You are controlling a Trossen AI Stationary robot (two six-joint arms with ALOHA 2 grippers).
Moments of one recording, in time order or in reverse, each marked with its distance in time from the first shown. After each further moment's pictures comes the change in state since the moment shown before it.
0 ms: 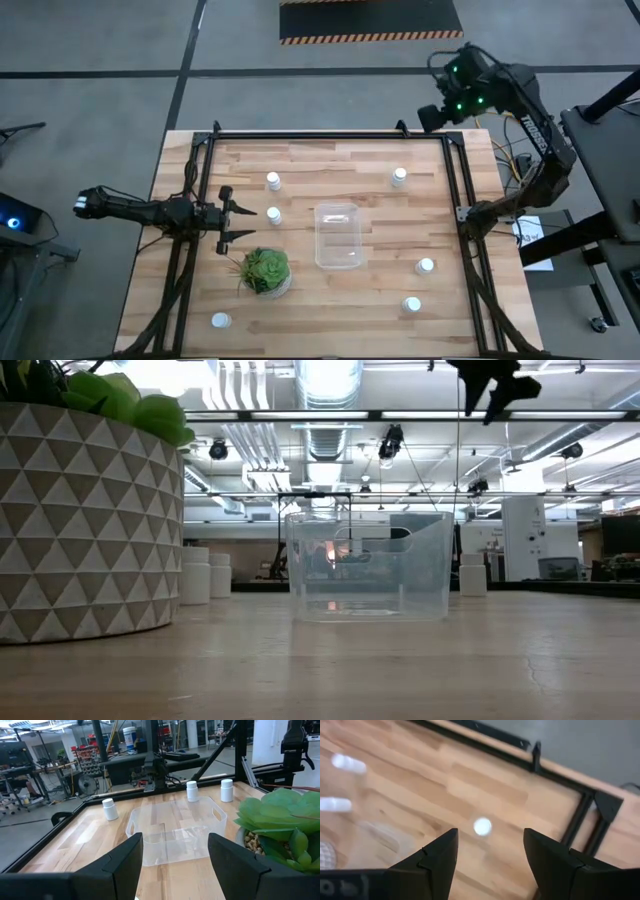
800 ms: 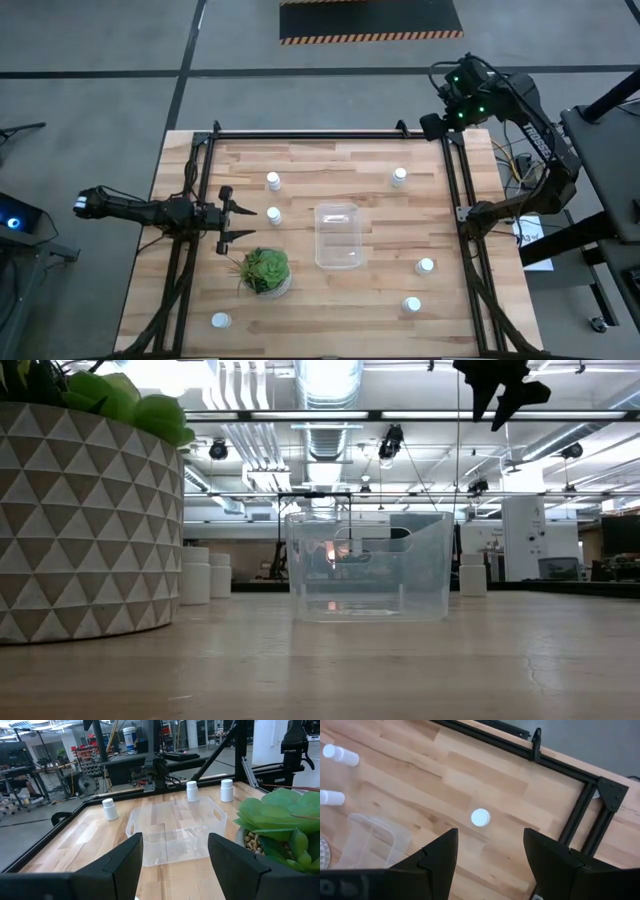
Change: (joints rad) left arm 0.000 0.000 0.000 0.000 0.000 0.000; right arm 0.001 -0.058 -0.117 0.041 0.000 0.013
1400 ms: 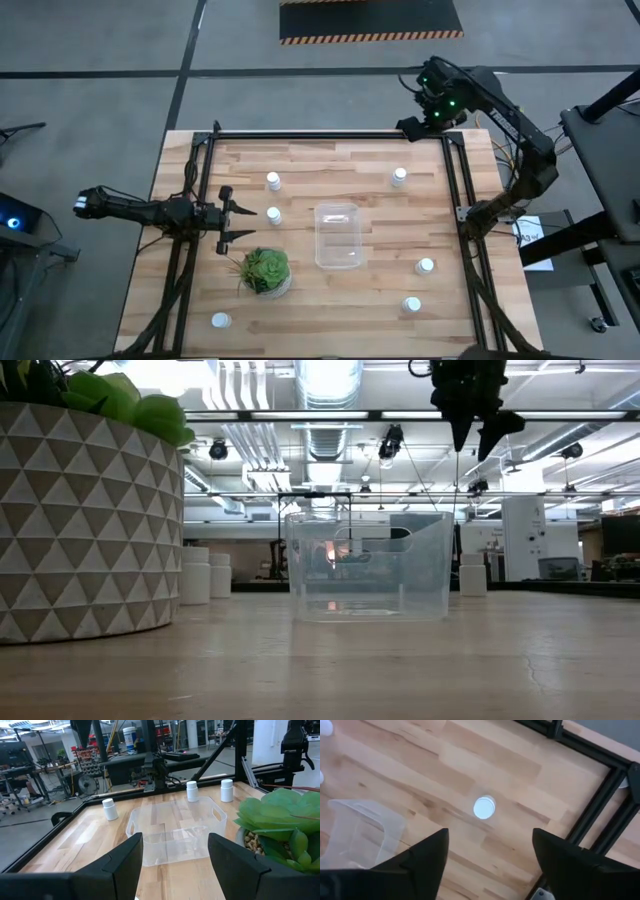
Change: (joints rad) left arm 0.000 0.000 0.000 0.000 0.000 0.000; right arm 0.002 0.181 -0.010 -0.007 -0.054 -0.031
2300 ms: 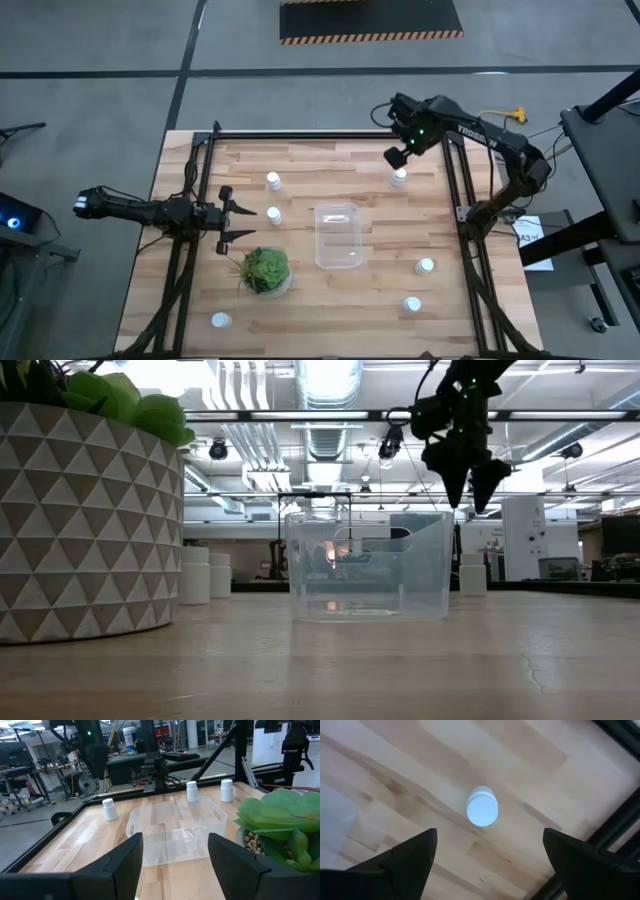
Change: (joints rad) left arm 0.000 0.000 0.000 0.000 0.000 0.000; right arm 0.133 0.041 -0.364 0.270 0.095 -0.034
